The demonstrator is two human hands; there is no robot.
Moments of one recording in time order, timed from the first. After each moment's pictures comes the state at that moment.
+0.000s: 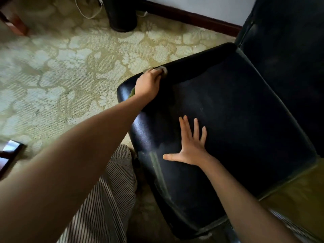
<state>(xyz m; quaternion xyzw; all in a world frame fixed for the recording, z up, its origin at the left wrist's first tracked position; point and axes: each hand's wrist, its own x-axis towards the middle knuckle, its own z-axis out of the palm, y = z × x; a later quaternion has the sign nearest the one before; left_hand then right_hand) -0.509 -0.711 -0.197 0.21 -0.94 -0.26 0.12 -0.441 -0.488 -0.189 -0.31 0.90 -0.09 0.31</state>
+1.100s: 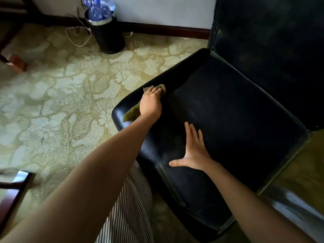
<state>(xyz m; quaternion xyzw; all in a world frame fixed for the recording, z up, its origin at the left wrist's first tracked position) -0.503 -0.667 -0.194 0.16 -0.96 -0.22 0.09 -0.432 -0.466 -0.181 -0.28 0.89 -0.21 0.29</state>
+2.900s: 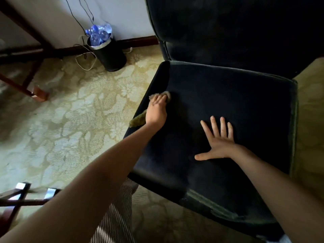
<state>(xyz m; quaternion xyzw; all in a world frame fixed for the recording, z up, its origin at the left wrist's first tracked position) -0.513 -0.626 -0.190 0.10 -0.97 -0.19 0.06 -0.487 -0.397 -0.164 -0.24 0.88 0.00 0.40</state>
